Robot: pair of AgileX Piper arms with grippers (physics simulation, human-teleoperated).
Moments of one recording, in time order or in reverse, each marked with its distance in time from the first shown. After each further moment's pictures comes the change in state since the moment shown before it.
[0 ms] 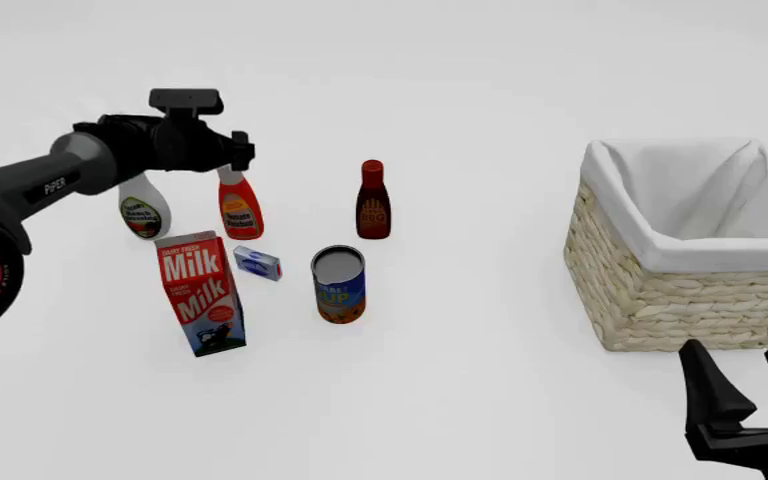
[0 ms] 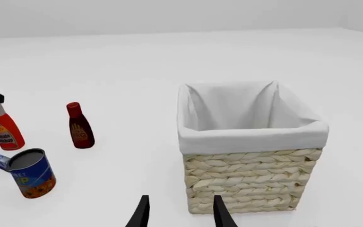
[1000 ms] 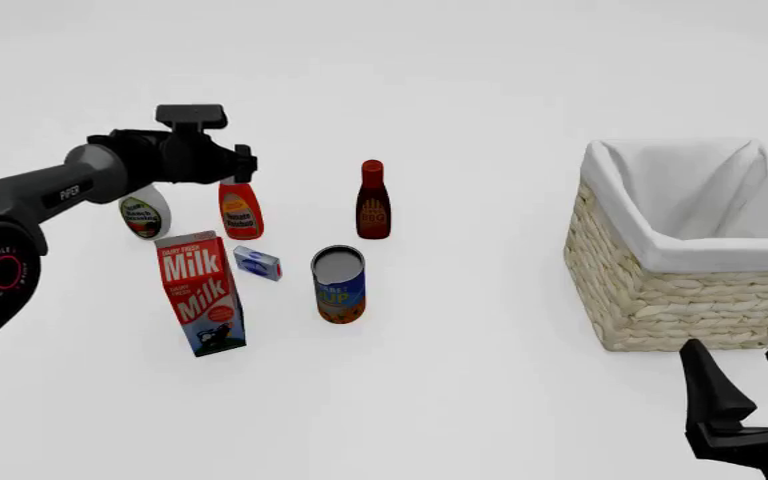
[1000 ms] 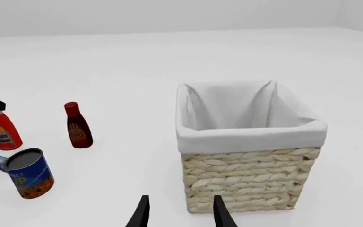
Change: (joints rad) left arm 0.006 0.052 0.000 -0.023 -0.007; right arm -0.007 0.007 0.000 -0.003 -0.001
